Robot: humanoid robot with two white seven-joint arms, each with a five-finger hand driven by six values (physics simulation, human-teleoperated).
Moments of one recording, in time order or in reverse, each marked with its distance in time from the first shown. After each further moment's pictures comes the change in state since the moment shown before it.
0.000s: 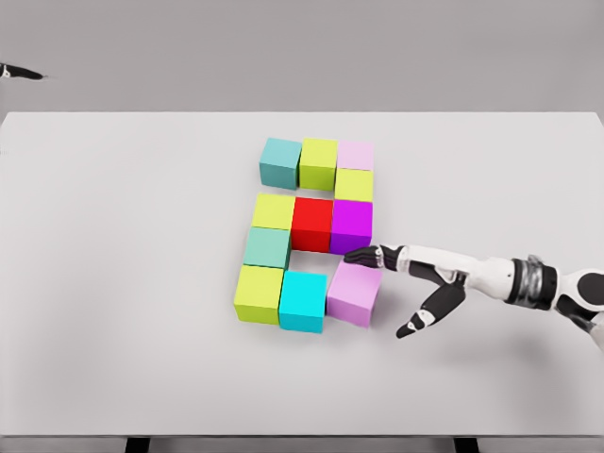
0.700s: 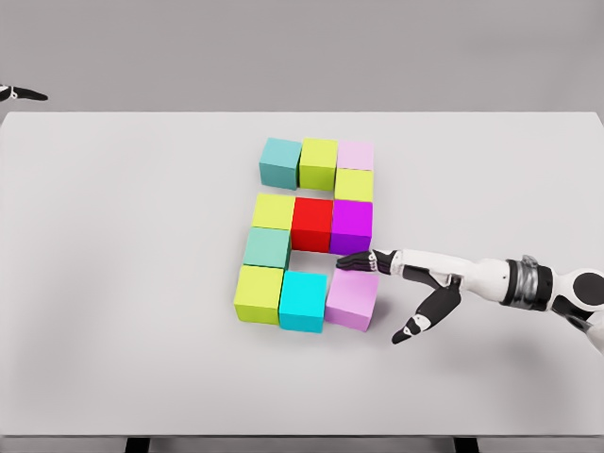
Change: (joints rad) left arm 0.043 -0.019 0.001 0.036 0.005 -0.009 0.000; right arm -0.008 -0.003 0.005 -0.038 0.019 -0.001 0.000
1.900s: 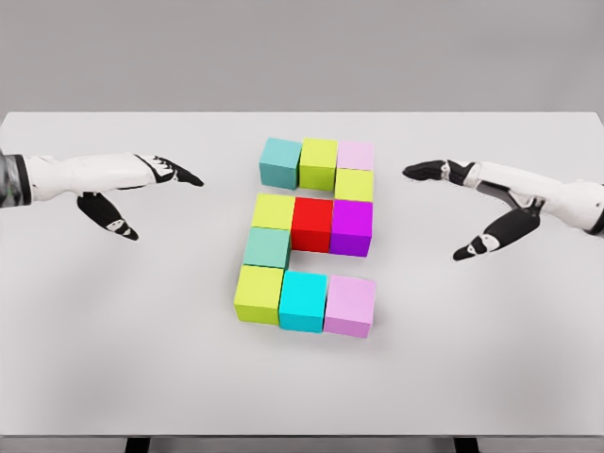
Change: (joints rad) left arm 0.095 -0.161 -0.122 -0.292 -0.015 0.000 0.000; right arm -0.072 -0.167 -0.232 -0.014 0.069 0.000 0.000
